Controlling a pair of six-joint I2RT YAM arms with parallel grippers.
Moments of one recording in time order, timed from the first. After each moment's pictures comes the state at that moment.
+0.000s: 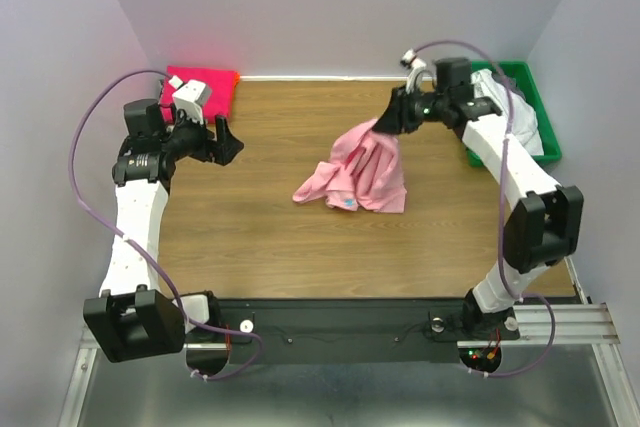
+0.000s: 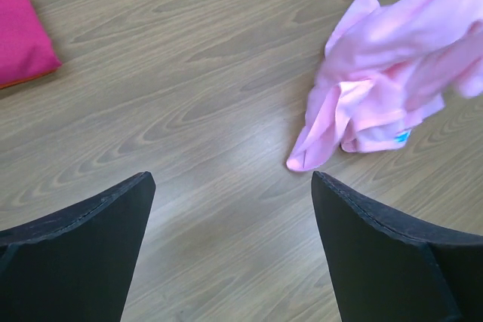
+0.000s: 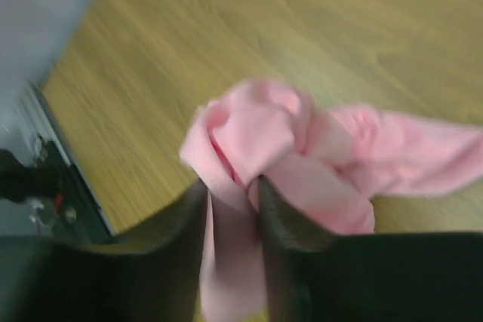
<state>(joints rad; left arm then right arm) 0.13 1.18 1.15 -0.50 0.68 0.13 0.21 1.66 1.57 -0.49 -0.77 0.08</state>
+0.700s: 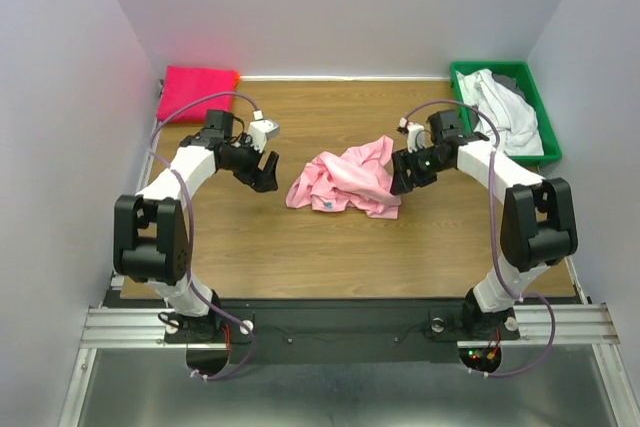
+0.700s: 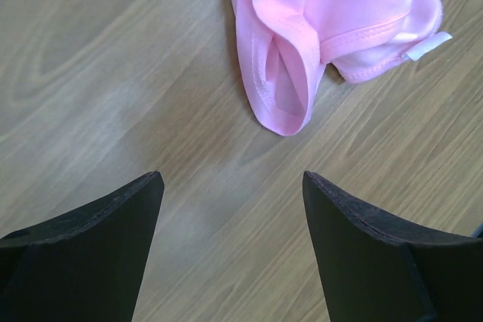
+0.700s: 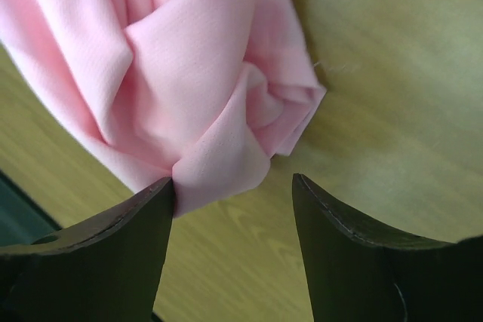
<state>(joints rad) -0.12 1.57 1.13 -0.58 0.59 0.44 0.19 1.70 1.19 -0.63 -0.53 -0.16</state>
